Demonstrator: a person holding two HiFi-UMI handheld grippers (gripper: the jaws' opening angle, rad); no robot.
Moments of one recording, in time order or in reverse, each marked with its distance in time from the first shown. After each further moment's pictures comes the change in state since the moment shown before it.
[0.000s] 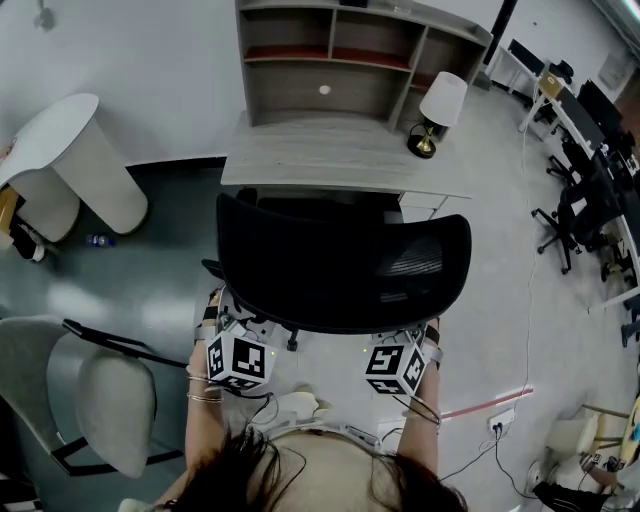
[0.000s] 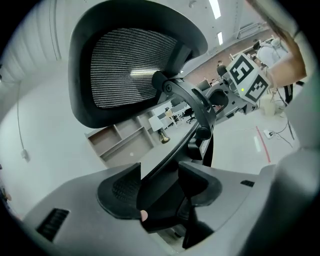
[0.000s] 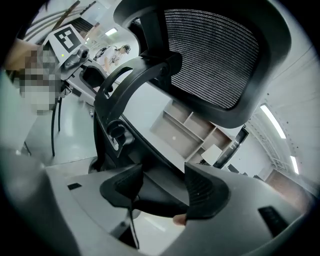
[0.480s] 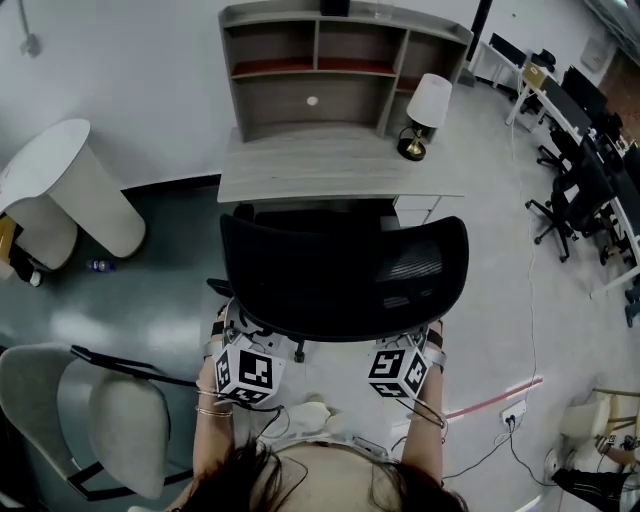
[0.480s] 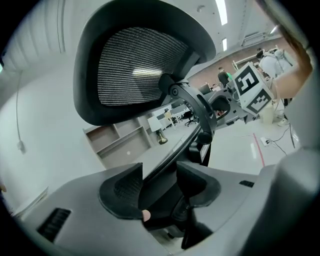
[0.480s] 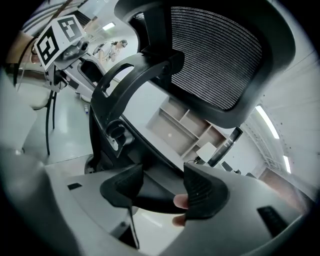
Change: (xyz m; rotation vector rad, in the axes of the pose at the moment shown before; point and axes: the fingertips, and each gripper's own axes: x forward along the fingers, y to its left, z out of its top) left arm -0.004 0.001 -0.001 -0.058 -0.012 -0.028; right arm -0.004 0.001 -0.003 0.002 0.041 -0.059
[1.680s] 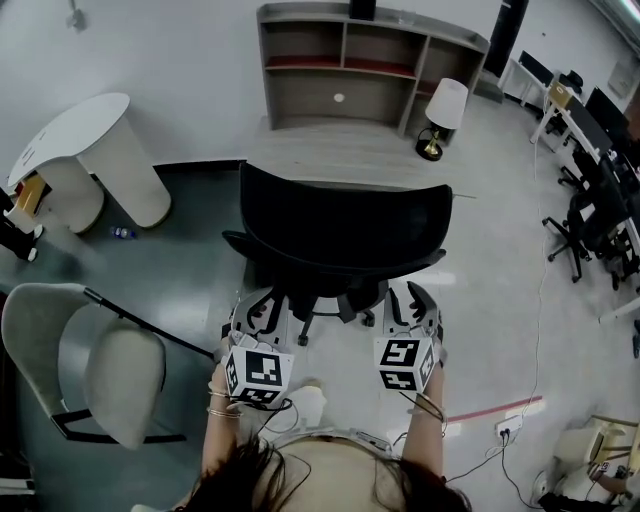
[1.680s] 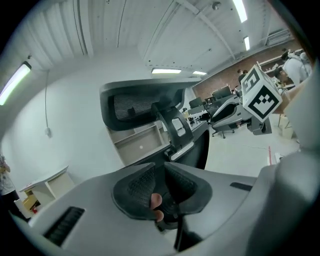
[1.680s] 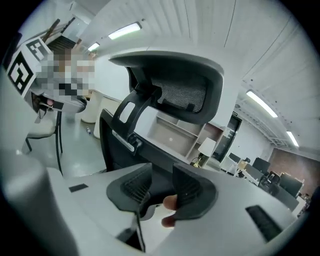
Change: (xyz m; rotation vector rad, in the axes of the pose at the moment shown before) left arm -0.080 -0.053 0.016 -0.174 0.042 0.185; right arm -0.066 -0.008 -0.012 0.198 -0.076 0.057
